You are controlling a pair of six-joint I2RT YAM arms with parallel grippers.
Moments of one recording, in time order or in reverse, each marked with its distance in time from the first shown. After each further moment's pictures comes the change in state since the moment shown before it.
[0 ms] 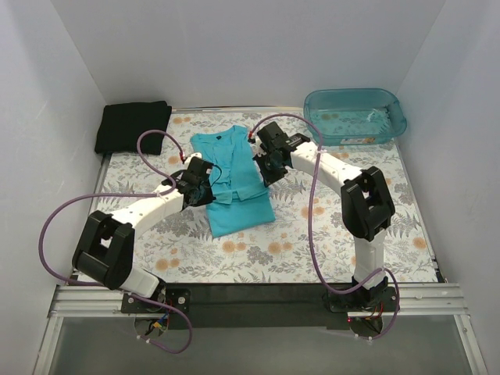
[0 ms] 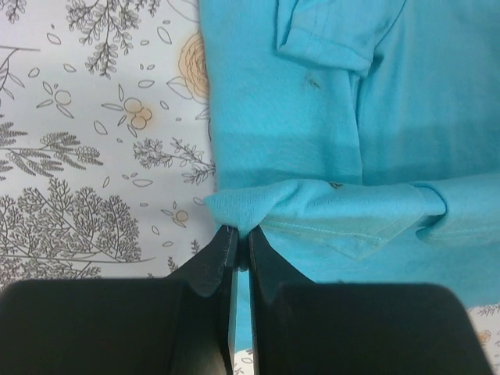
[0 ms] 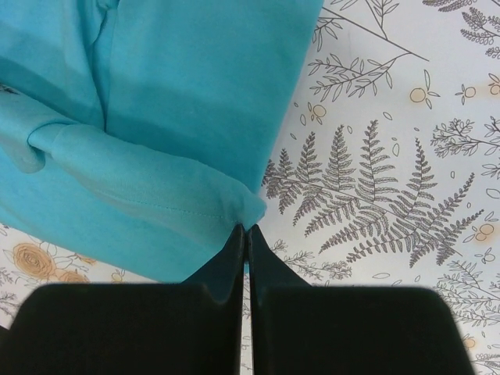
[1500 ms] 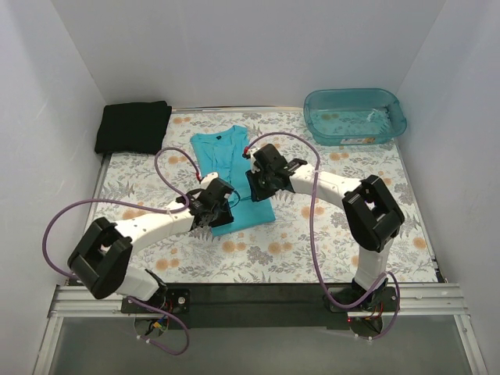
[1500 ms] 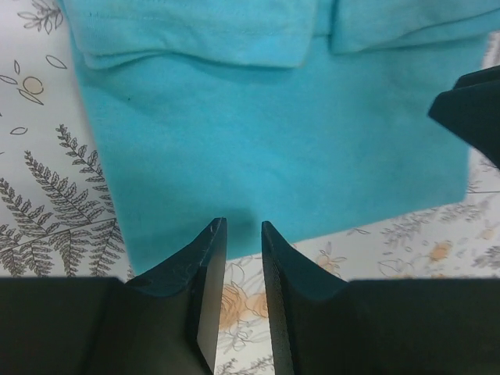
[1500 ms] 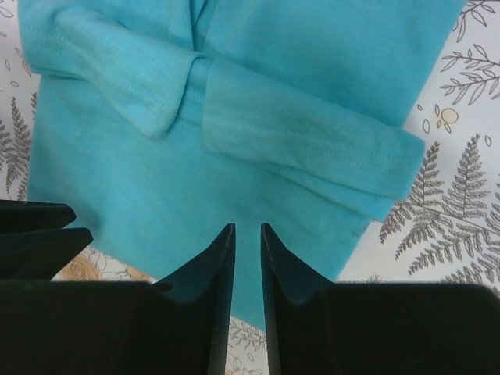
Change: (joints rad) left arm -0.247 -0.070 -0.100 0.018 0.018 -0.248; right arm 0.092 -0.119 -0.319 0.351 -0.055 0.119
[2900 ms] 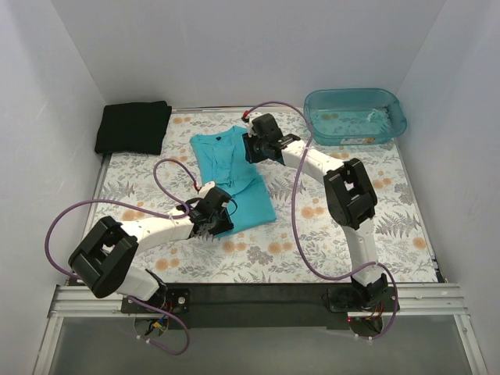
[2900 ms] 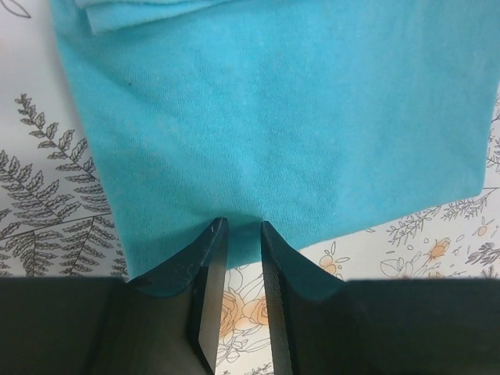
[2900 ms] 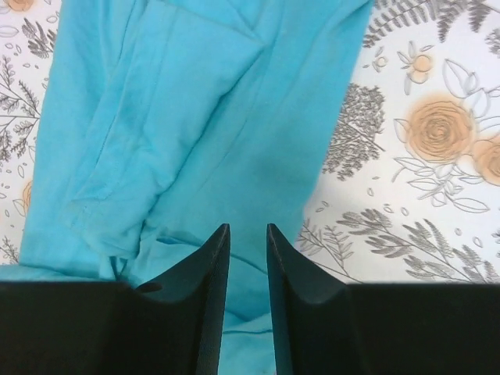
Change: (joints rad) left arm -0.003 0.029 -0.135 0.163 0.055 -0.083; right arm -0.097 0.328 0.438 0.114 0.088 -0.054
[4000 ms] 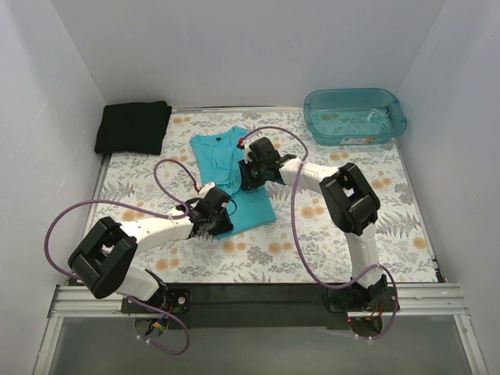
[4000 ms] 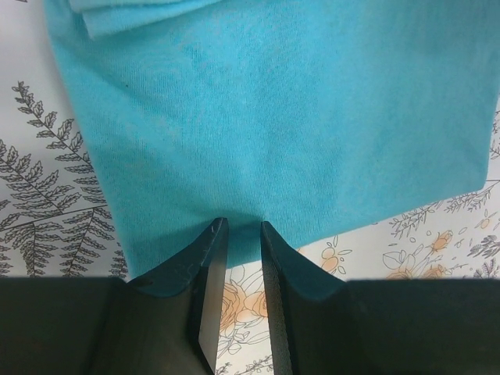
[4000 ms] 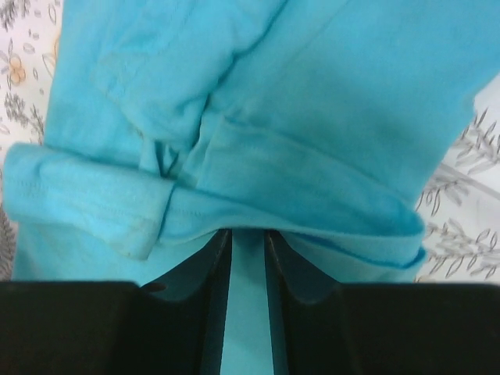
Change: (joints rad) left arm 0.000 -0.010 -0.001 -0.026 0.018 -0.006; right arm 0.047 -0.108 -0.325 0.100 -0.170 0.037
